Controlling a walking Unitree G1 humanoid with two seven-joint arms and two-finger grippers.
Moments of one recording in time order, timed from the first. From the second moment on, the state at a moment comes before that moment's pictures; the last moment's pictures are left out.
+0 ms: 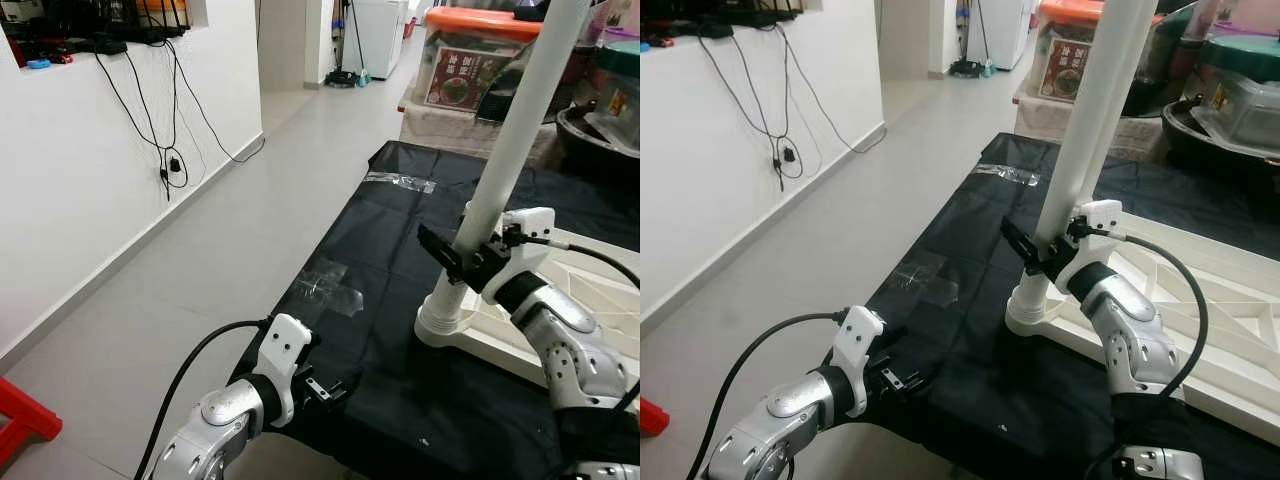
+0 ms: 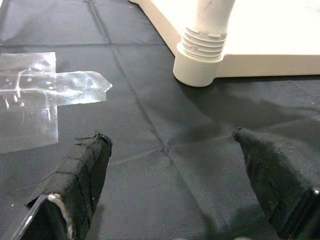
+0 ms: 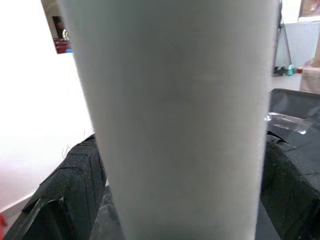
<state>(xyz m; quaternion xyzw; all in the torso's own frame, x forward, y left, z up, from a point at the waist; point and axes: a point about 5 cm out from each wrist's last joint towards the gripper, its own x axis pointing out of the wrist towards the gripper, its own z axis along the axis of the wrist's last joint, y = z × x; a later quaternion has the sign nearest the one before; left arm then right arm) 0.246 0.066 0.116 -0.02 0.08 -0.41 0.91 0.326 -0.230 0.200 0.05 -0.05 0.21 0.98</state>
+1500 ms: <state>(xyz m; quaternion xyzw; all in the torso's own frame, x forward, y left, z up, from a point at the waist) 0.244 0.070 0.113 -0.02 0.09 -0.41 0.91 0.312 -0.229 0.172 0.05 -0.08 0.15 0.98</state>
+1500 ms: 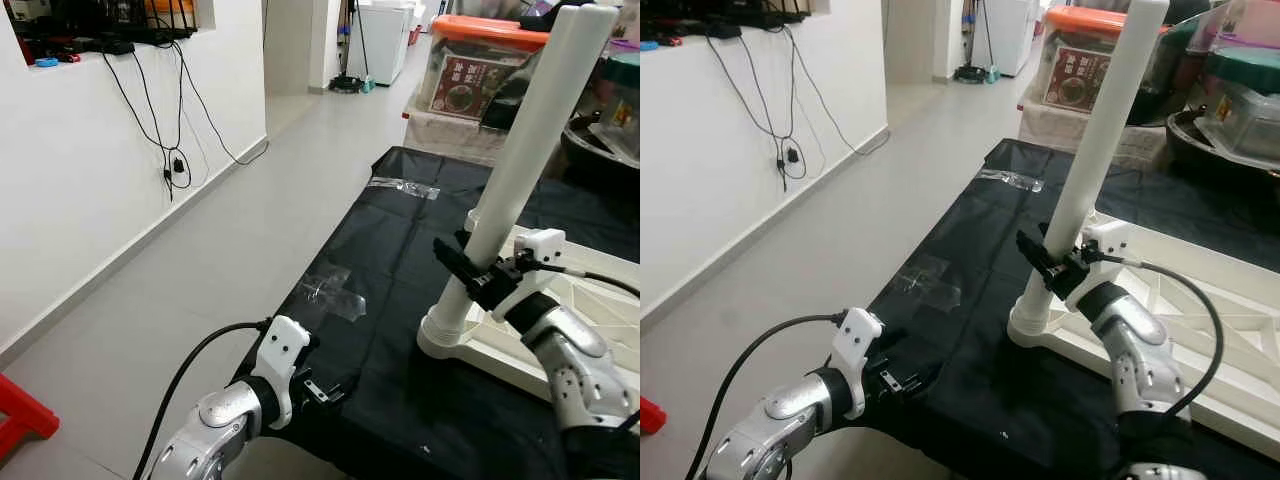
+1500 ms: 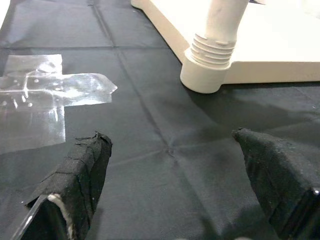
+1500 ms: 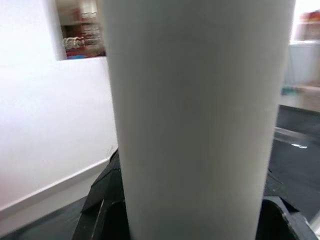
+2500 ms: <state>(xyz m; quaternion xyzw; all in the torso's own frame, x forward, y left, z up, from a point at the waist) 0.247 0.067 0.114 -0.02 0.08 -0.42 0.90 0.278 -0.176 0.185 0.04 -0.07 -0.28 0.96</state>
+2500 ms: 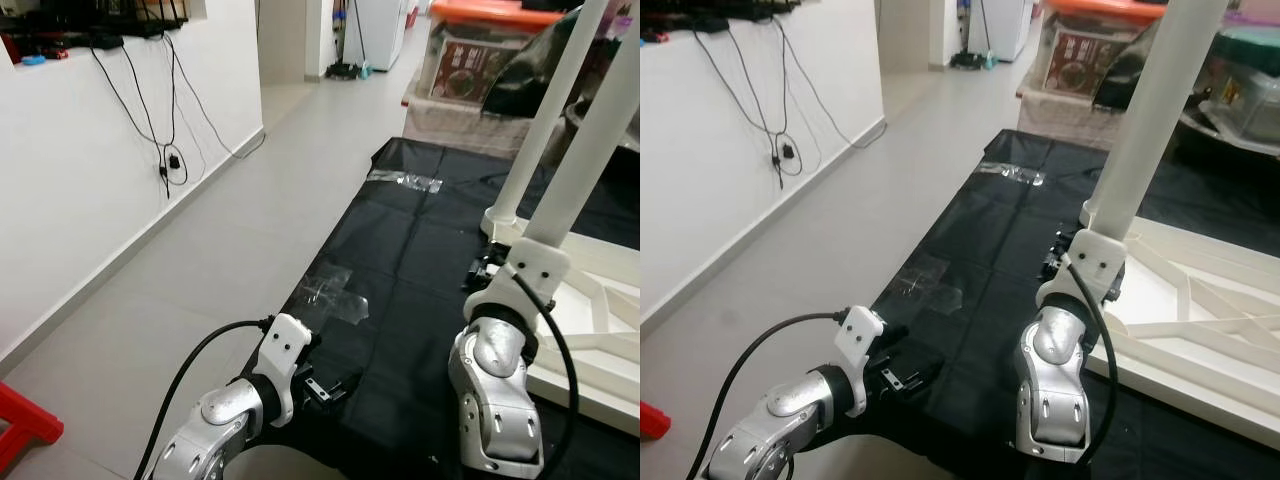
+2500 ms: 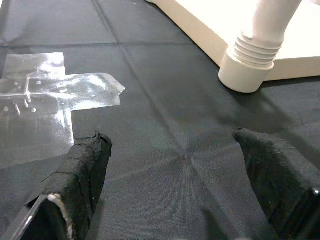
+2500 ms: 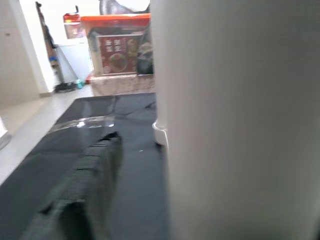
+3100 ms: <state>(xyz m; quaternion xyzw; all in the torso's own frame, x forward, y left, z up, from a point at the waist) 0.250 0.065 0.111 -0.02 0.09 -0.42 0.90 0.246 -0.186 0.176 0.02 -0.06 -0.21 0.97</state>
